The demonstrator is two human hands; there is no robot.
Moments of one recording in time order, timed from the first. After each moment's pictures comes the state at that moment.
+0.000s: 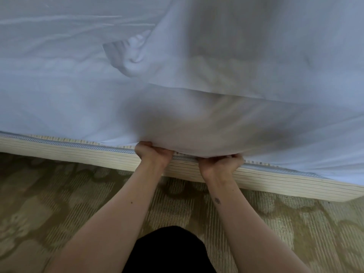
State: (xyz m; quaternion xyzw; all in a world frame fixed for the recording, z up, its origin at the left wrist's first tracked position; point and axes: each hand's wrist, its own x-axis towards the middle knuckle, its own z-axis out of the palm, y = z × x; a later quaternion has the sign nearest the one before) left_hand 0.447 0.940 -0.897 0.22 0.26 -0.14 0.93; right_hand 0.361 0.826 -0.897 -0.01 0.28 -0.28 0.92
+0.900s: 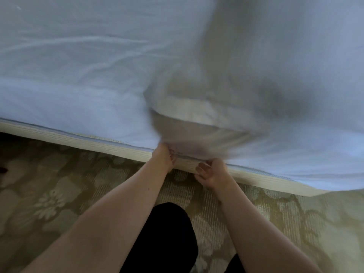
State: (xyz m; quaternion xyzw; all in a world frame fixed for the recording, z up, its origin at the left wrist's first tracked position) left_hand 0.408 0.959 -0.794 0.55 0.40 -0.24 0.70; right_hand 0.323 0.839 -0.810 -0.30 0.53 0.06 0.79
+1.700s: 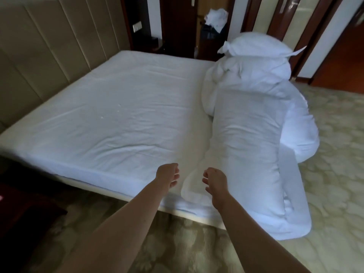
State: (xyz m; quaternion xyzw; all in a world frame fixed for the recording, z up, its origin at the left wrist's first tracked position) left_hand 0.403 1.037 -0.275 0.68 0.22 -0.30 0.64; right_hand 0.330 0.910 -0.282 -0.62 0.39 -0.03 0.68
